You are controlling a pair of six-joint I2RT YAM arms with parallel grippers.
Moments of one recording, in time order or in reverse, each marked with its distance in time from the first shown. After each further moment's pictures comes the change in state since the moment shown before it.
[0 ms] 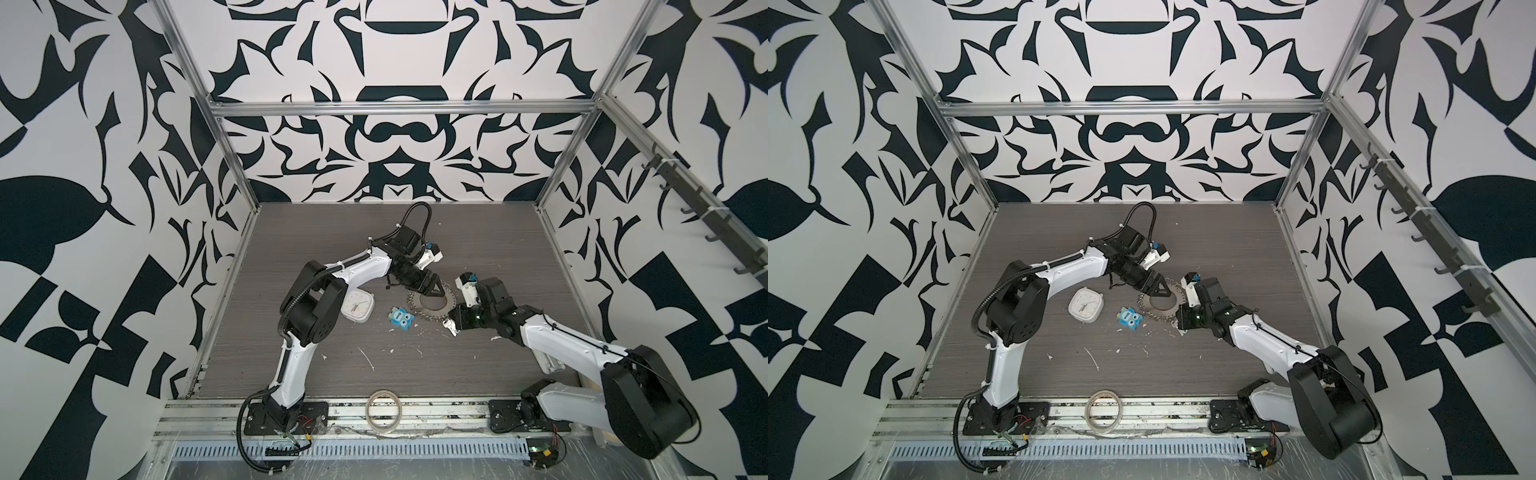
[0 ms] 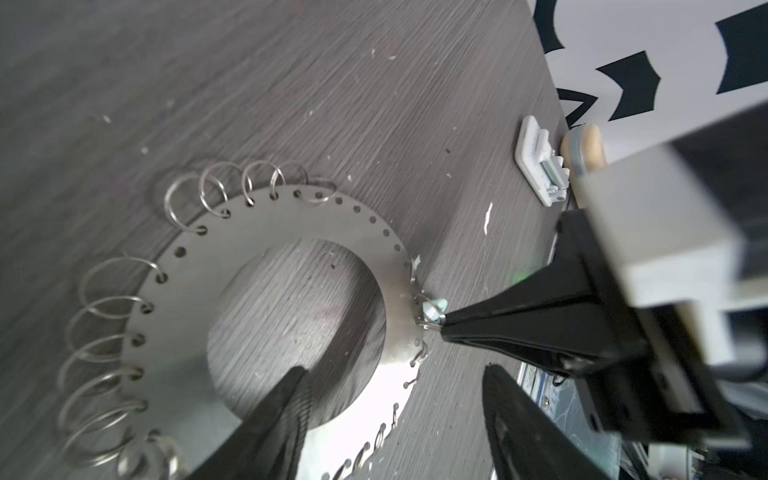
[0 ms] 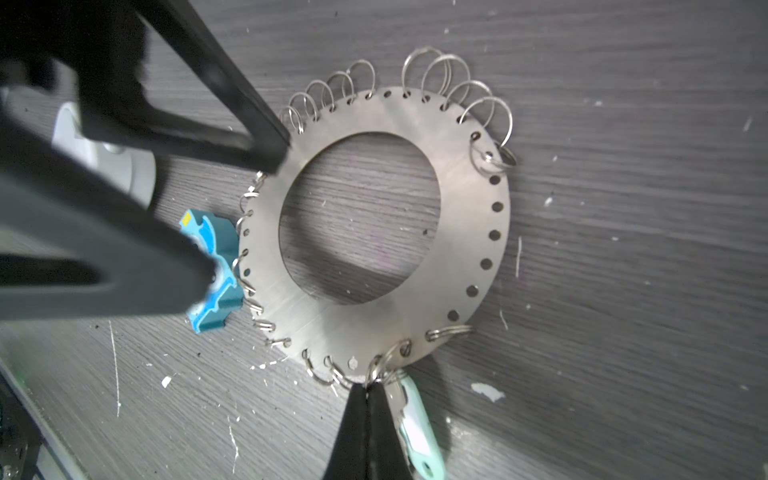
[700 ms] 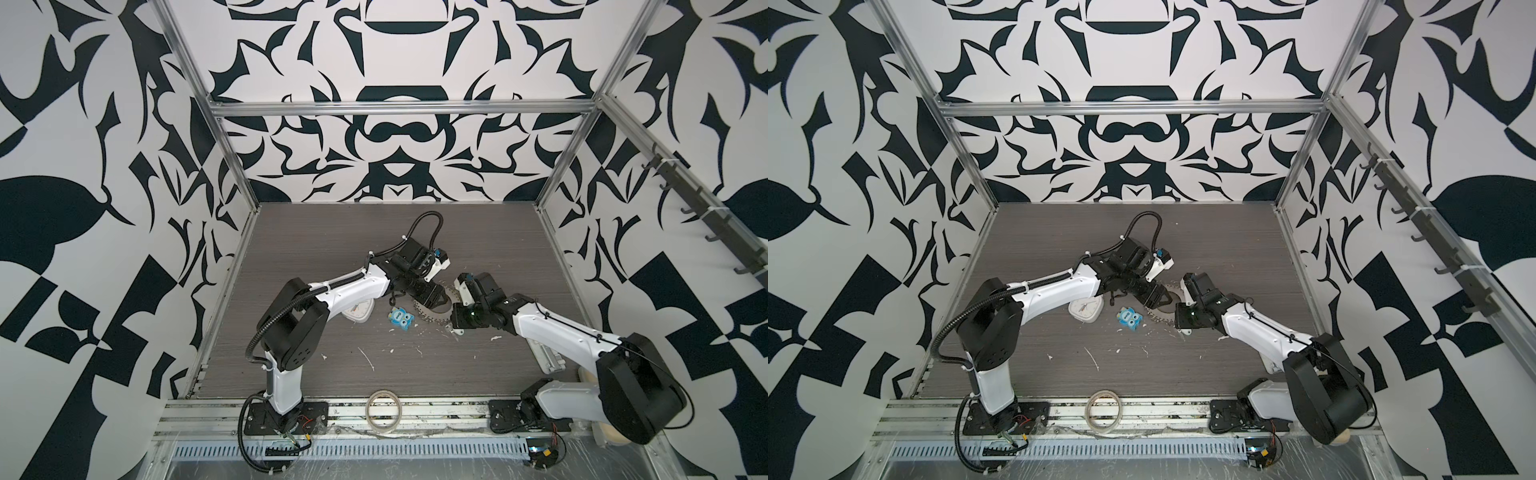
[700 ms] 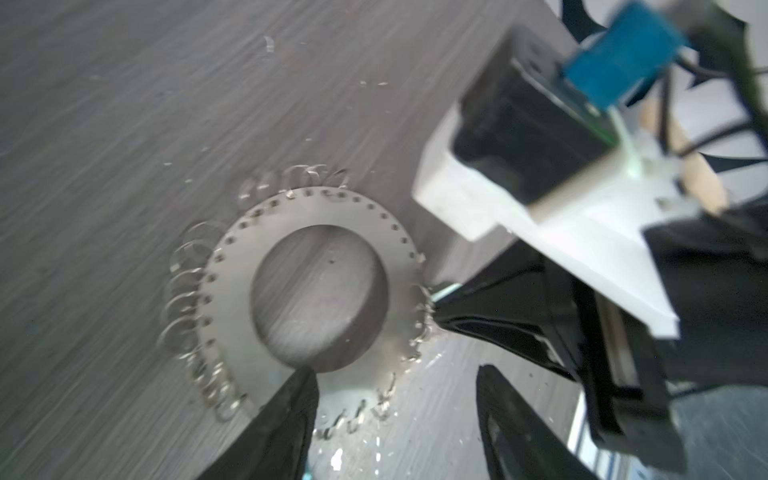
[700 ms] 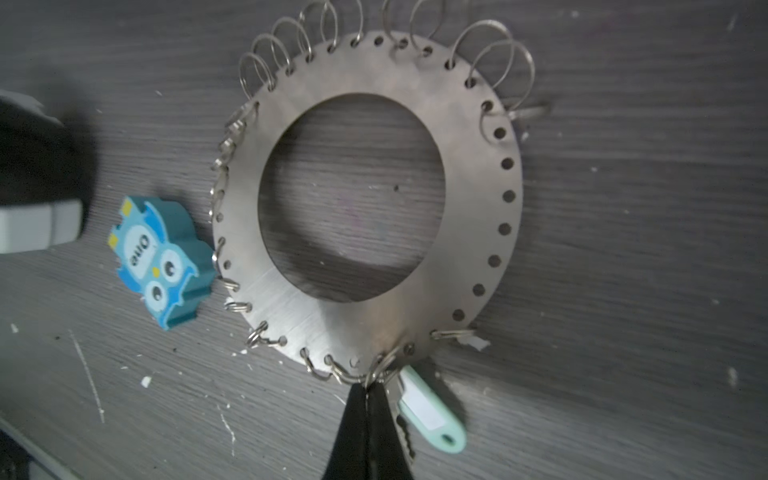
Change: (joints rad) left arm -0.120 -0.236 -0.204 0.145 -0.268 0.043; right arm 0.039 0.073 0.133 -0.226 0.072 0.090
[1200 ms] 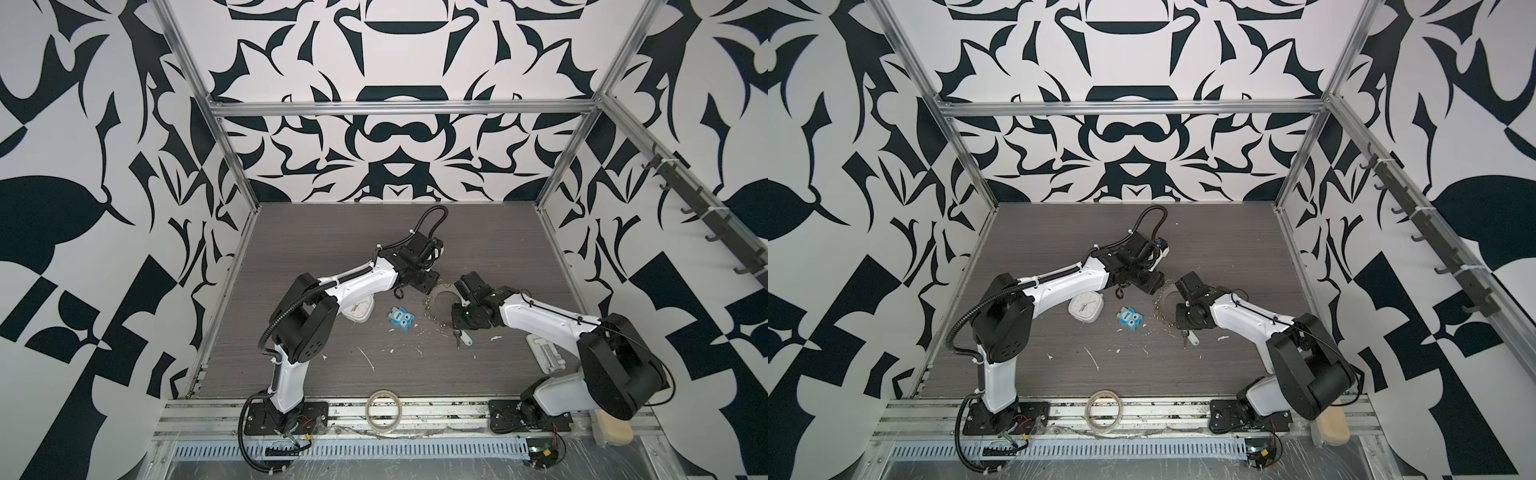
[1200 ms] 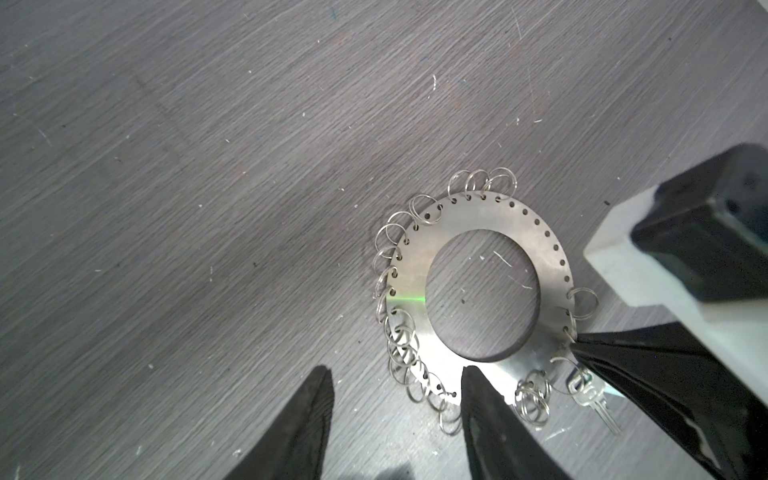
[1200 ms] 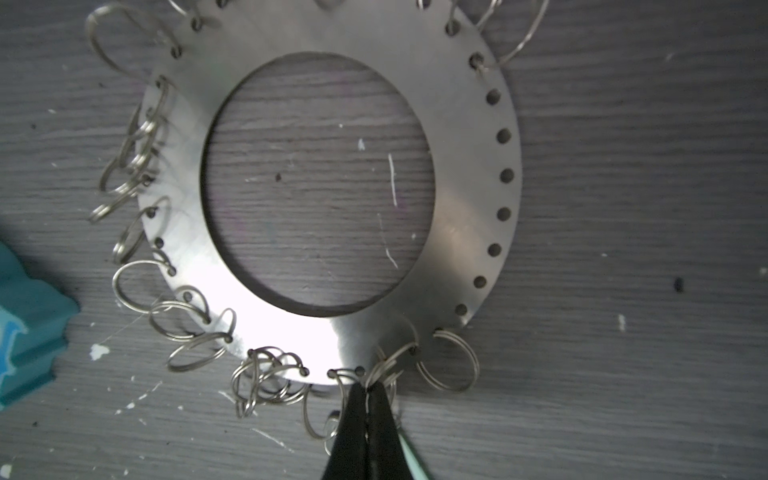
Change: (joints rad) left arm -0.013 0.080 0.128 -0.073 -0.376 -0.028; right arm 0.048 0.133 0.084 -0.148 0.221 0.080
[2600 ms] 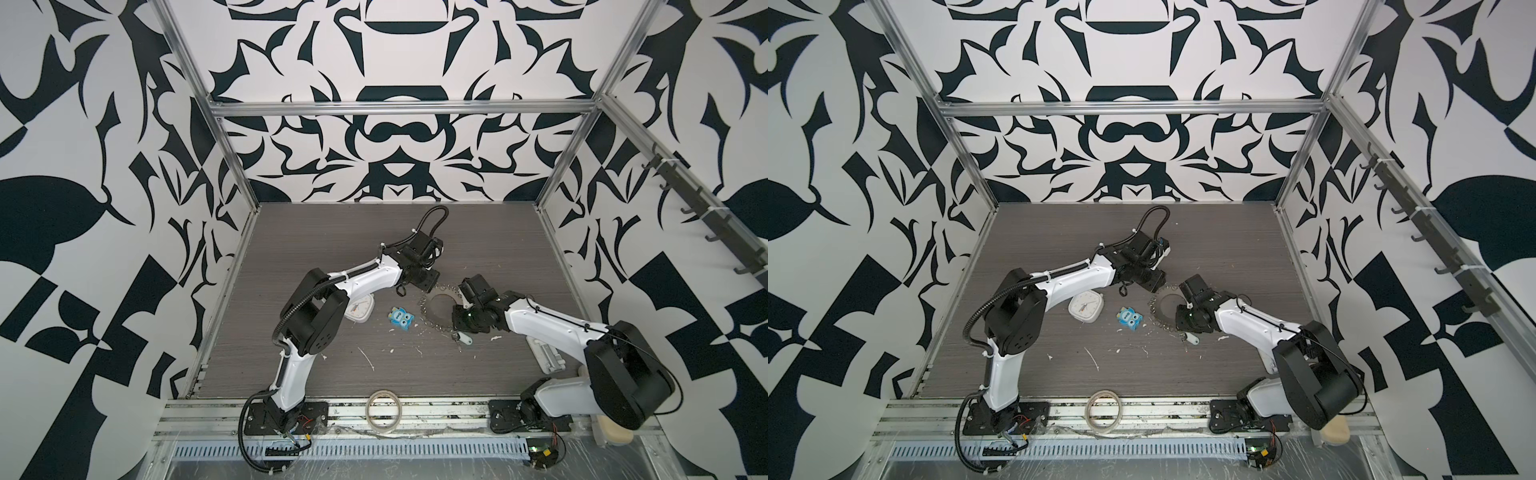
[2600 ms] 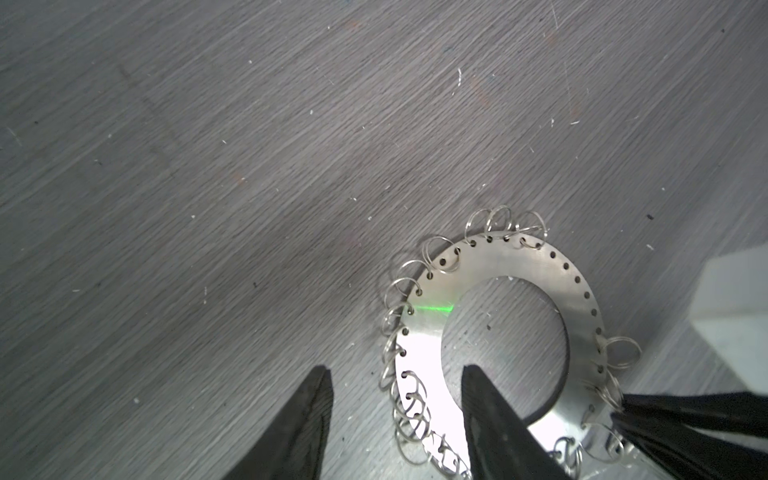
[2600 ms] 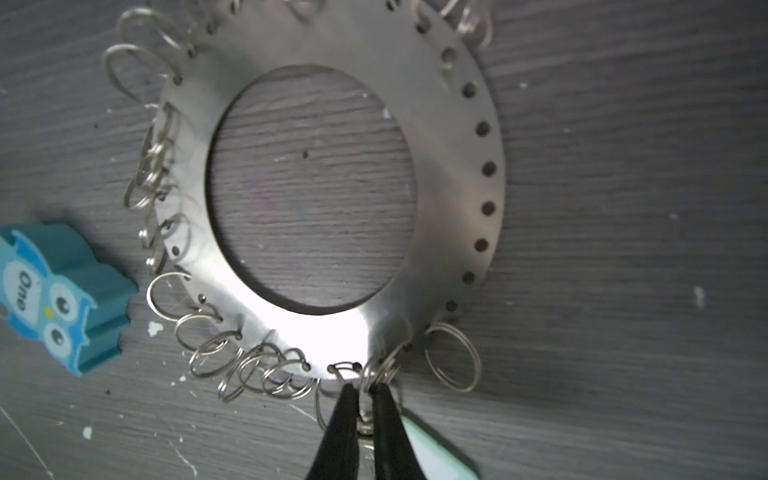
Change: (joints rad) left arm 0.015 0.091 0.063 0.000 -0.011 0.003; right arm -0.003 -0.051 -0.051 0.047 -0.091 0.077
